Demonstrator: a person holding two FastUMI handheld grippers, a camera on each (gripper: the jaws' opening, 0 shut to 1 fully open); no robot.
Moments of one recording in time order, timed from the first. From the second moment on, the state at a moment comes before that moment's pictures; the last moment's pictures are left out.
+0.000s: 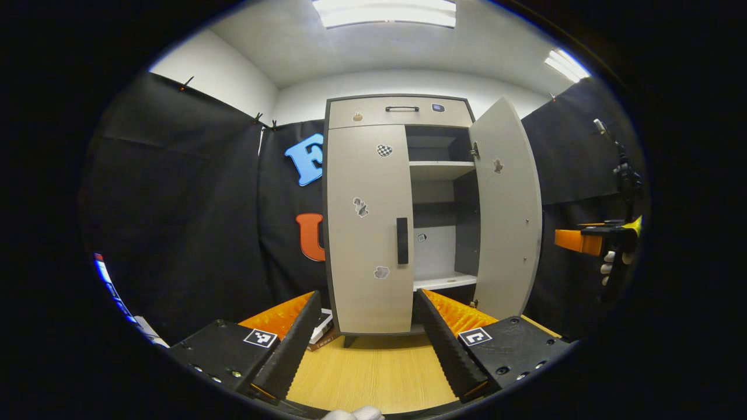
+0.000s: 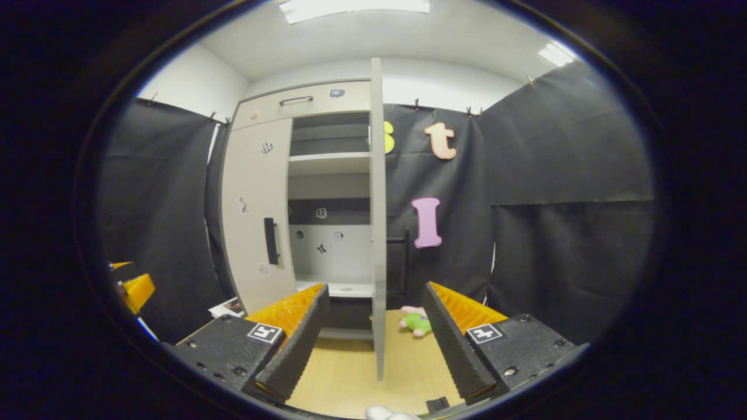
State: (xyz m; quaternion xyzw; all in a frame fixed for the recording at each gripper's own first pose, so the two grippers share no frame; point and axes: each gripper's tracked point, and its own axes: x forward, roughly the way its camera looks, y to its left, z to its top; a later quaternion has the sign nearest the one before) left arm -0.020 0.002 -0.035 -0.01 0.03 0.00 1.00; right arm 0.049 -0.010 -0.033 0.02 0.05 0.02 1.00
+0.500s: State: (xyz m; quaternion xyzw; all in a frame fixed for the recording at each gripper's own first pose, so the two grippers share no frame) left arm 0.045 -0.013 -0.039 0.00 0.03 -0.01 1.00; right arm 0.029 0.028 -0.066 0.03 0.09 0.06 0.99
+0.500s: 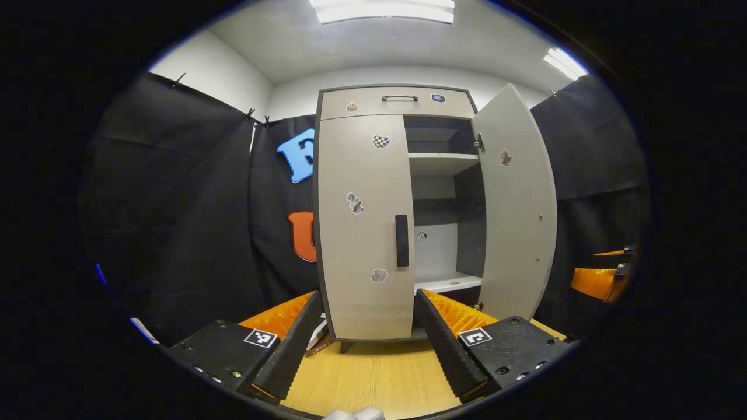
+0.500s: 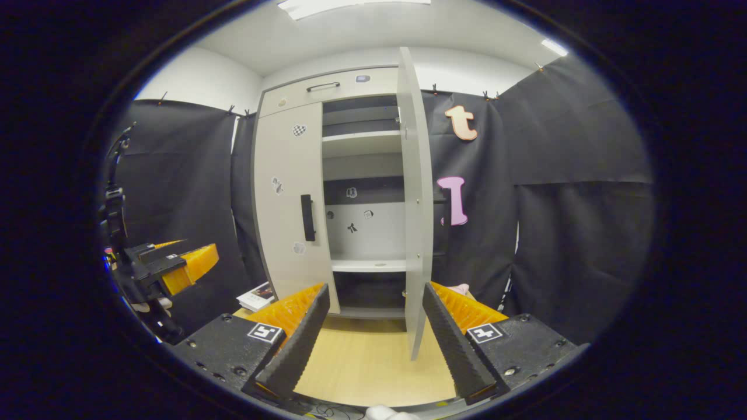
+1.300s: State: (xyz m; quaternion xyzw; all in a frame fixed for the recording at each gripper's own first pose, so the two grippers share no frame) left arm 0.261 -0.082 -0.017 0.01 -0.01 -0.04 1.00; right arm 0.082 -0.037 -0.061 0.04 0.08 0.01 1.00
